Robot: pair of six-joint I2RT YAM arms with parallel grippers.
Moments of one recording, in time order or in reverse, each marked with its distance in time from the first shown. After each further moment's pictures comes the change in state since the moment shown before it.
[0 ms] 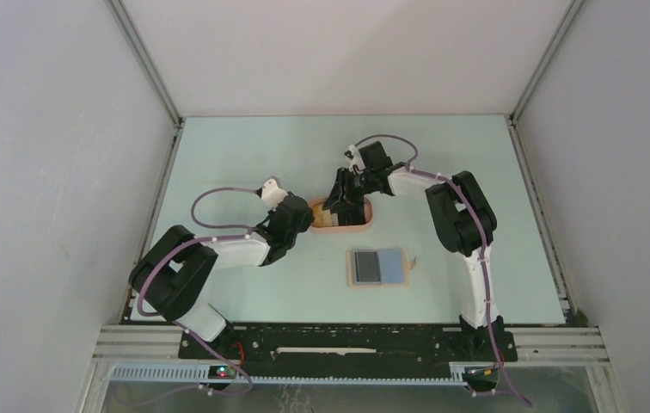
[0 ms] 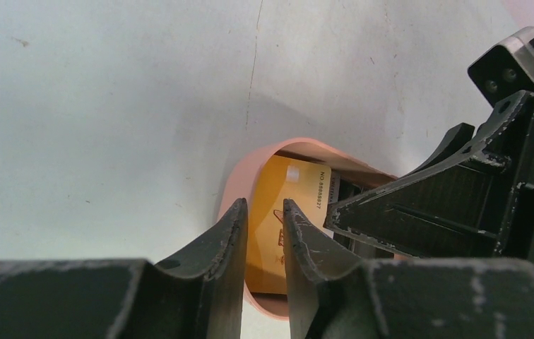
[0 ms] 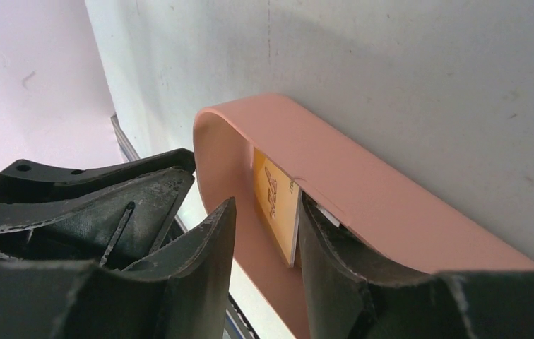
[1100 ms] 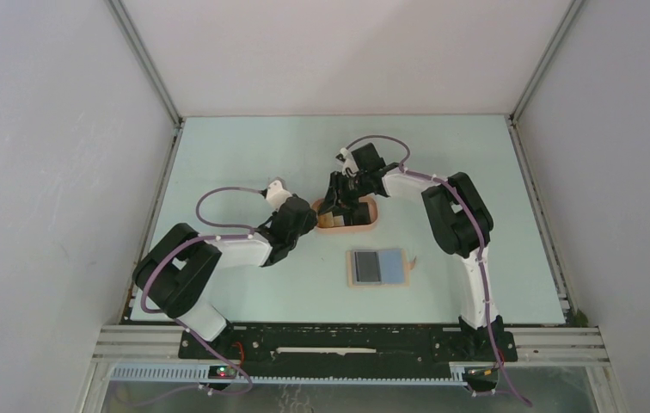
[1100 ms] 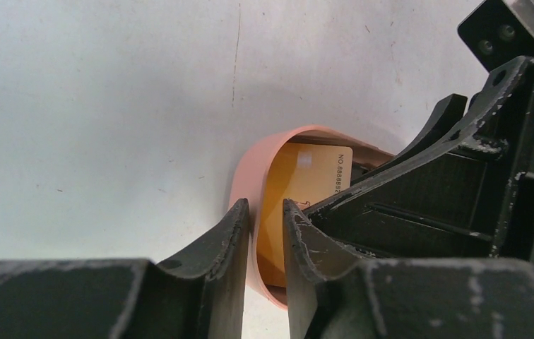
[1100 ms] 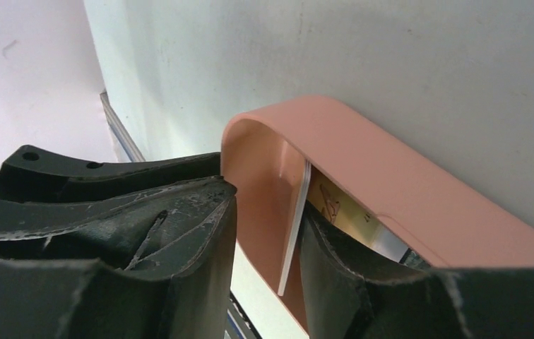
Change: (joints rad) left arm -0.010 0.022 -0.002 0.016 0.049 0.015; right arm 0.035 0.003 0.026 -0.039 -0.016 -0.045
